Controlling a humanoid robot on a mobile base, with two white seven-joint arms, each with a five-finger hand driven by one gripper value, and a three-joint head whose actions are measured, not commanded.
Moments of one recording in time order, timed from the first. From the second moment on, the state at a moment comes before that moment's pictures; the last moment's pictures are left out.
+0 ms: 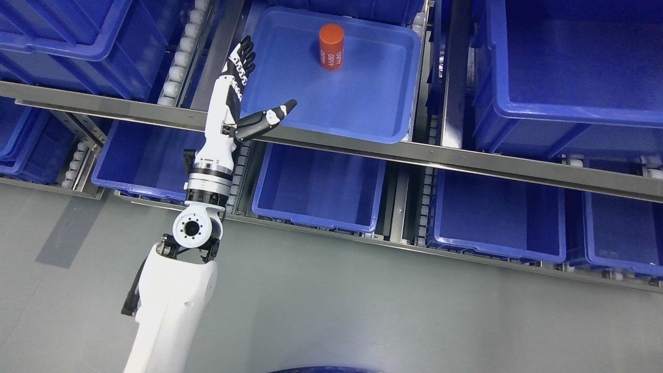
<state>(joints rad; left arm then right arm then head) -0.27 0.00 -0.15 -1.55 0.00 -0.18 0.04 0.00 0.00 0.00 0.00 0.00 0.04 0.03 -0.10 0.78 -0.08</state>
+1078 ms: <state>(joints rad) -0.43 0.00 -0.24 -1.33 -0.02 -0.15 -0.10 0.00 0.00 0.00 0.00 0.00 0.04 0.03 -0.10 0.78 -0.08</state>
